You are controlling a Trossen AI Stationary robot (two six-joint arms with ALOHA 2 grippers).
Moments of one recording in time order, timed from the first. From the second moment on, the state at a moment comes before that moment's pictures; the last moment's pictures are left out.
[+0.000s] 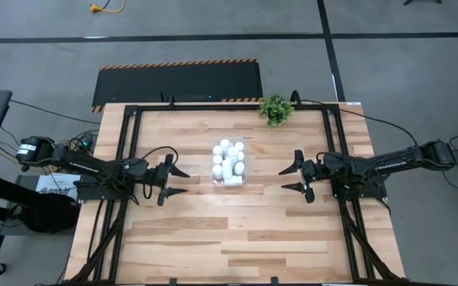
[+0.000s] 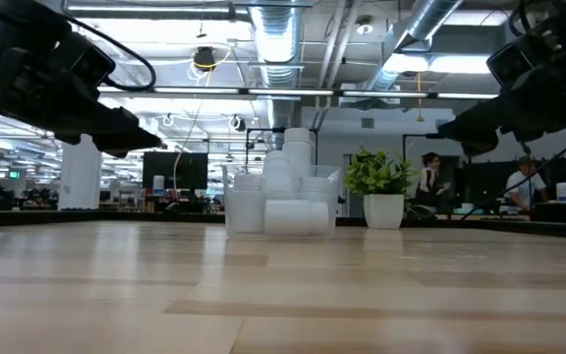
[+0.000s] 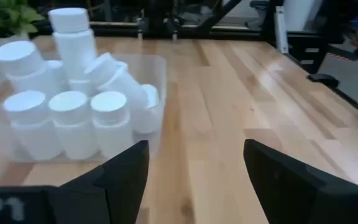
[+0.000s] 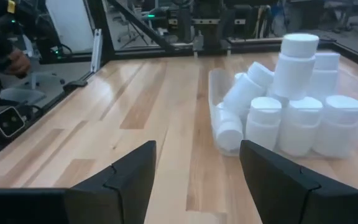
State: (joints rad) left arm -0.07 0.89 0.01 0.67 0.04 -0.05; right arm 0.02 0.69 0.01 0.48 -0.15 0.02
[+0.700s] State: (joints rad) left arm -0.04 0.89 0.01 0.71 0.26 -0.08; right arm 0.00 0.71 0.01 0.45 -0.13 0.18
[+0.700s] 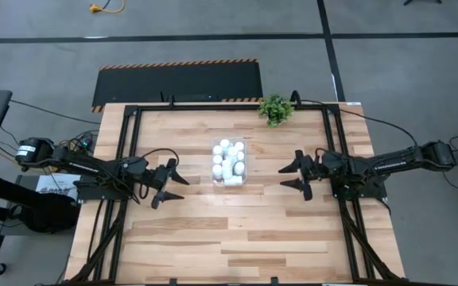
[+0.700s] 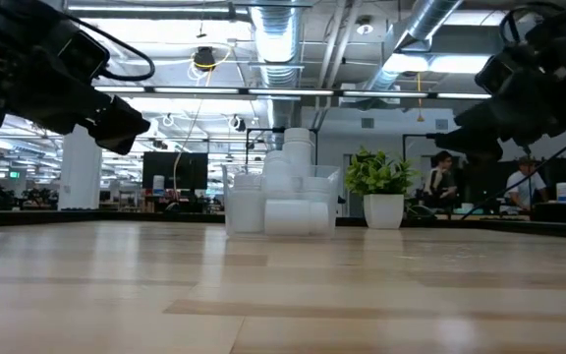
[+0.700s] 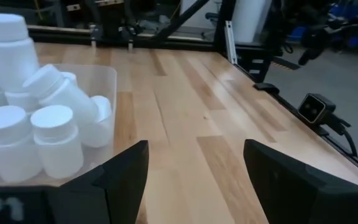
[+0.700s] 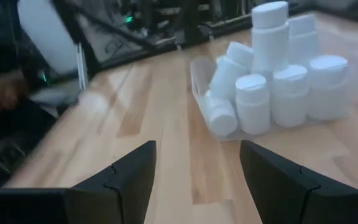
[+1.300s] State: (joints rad) left arm -0.04 0.89 0.01 0.47 0.25 -0.07; right arm 0.00 0.71 0.03 0.45 -0.12 0.31
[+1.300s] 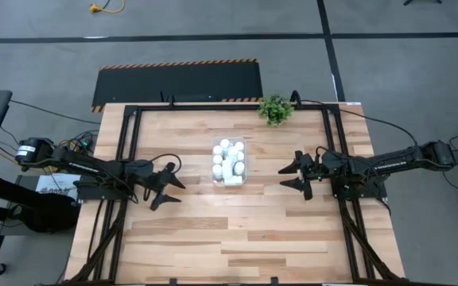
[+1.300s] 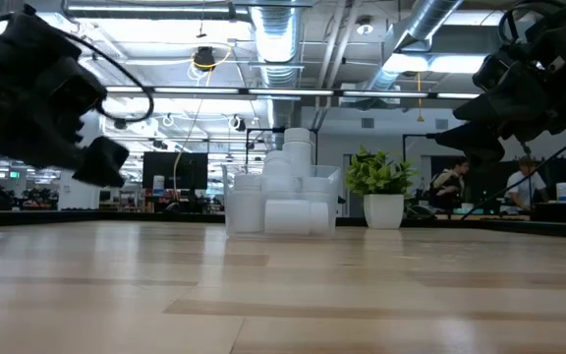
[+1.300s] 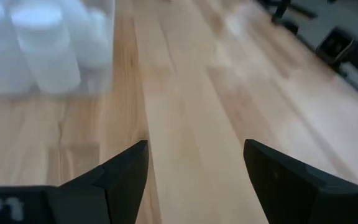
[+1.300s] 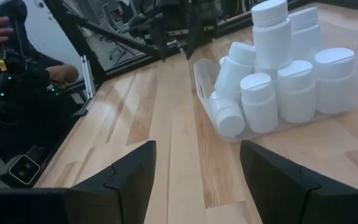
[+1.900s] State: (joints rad) left arm -0.04 0.48 0.01 0.08 0.08 -0.07; right arm 0.00 0.71 0.03 0.45 -0.12 0.31
